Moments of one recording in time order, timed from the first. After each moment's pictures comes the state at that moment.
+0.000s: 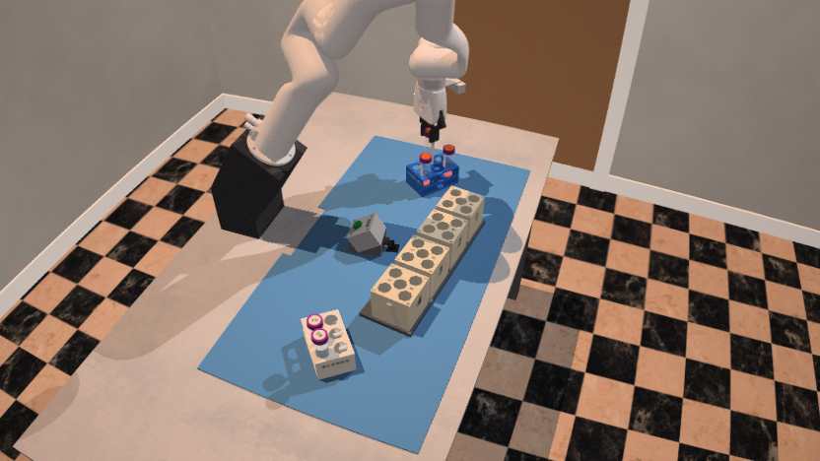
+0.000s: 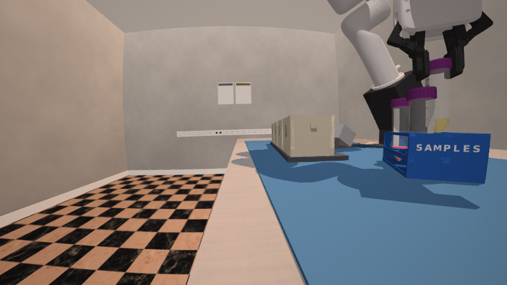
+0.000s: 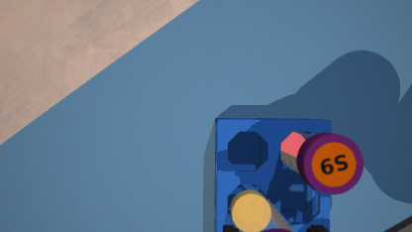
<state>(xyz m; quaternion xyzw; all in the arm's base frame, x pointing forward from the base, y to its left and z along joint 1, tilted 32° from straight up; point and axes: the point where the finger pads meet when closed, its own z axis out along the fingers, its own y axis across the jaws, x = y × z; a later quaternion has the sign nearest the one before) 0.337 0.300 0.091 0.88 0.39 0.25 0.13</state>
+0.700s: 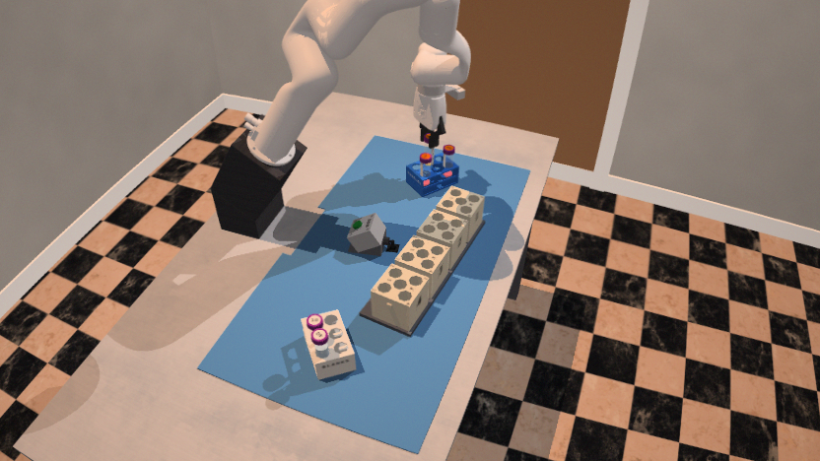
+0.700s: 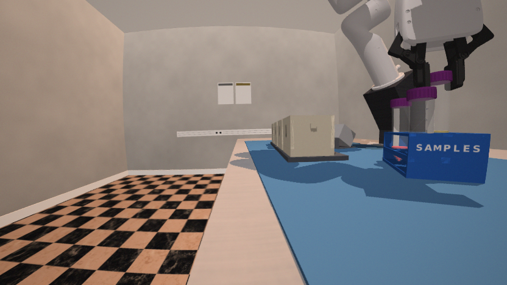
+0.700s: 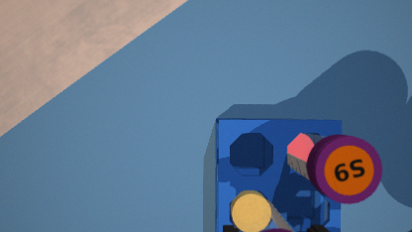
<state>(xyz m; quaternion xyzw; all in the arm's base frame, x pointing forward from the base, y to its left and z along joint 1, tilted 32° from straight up) 0.347 0.299 0.076 0.88 0.39 0.25 0.13</state>
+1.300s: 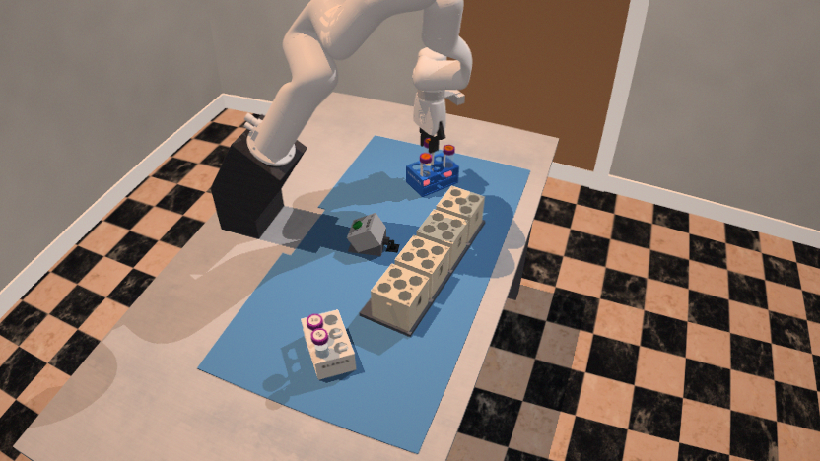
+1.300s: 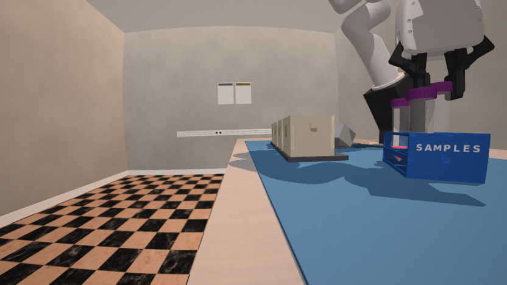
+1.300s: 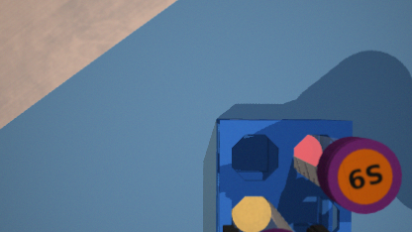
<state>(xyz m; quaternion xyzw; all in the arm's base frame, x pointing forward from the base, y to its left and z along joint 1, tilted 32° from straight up) 0.356 0.299 0.062 0.88 0.39 0.25 0.13</state>
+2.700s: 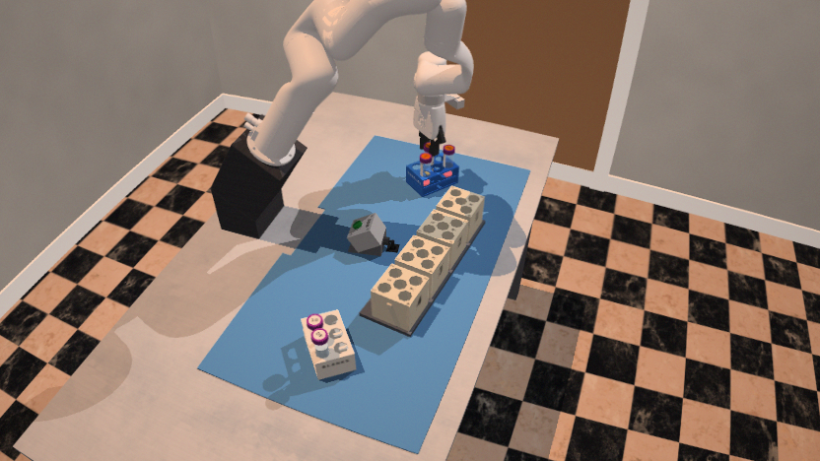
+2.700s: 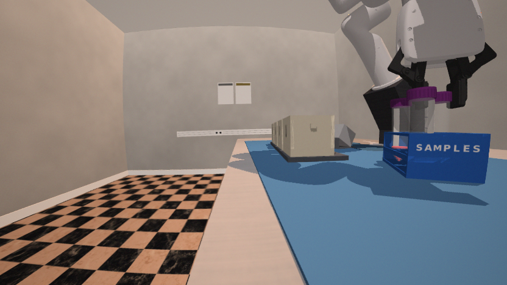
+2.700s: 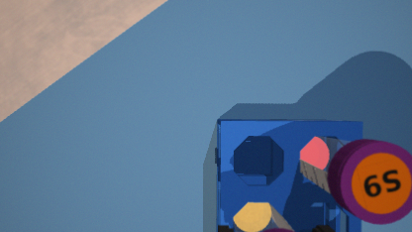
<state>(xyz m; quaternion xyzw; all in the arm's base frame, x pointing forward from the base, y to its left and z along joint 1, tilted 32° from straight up) 0.363 0.298 0.051 0.88 0.39 0.25 0.13</state>
